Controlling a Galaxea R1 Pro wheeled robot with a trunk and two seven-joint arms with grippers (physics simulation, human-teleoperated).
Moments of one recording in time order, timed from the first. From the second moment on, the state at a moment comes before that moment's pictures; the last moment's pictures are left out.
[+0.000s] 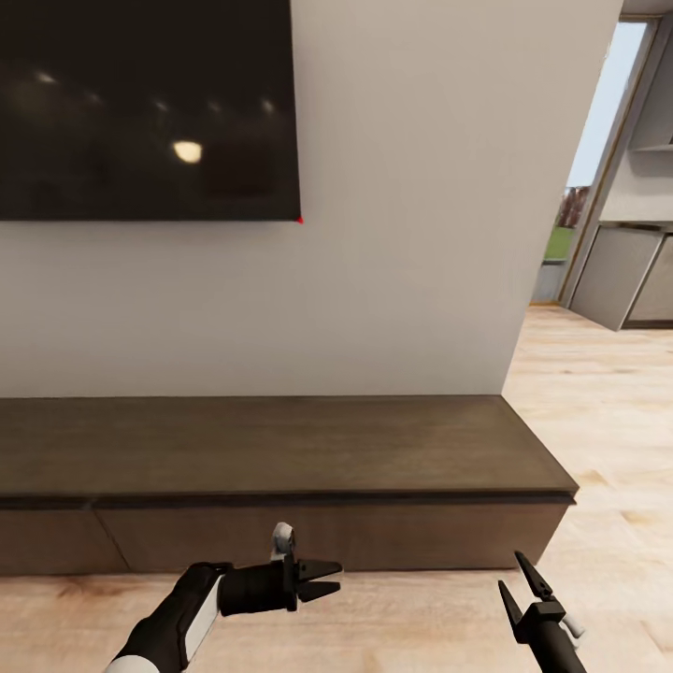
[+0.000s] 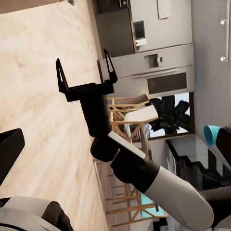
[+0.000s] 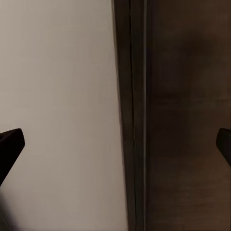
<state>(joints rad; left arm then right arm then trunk) -0.47 -0.04 -0.03 -0.64 0.21 0.82 -1.37 -0.15 -0.08 -0.42 -0.66 -1.28 0.42 0.87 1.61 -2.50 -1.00</state>
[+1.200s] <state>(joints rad) -0.47 -0.06 -0.04 -0.64 0.23 0.88 -1.37 -0.15 -0.08 -0.42 -0.66 -1.27 0.42 0.87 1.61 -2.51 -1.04</state>
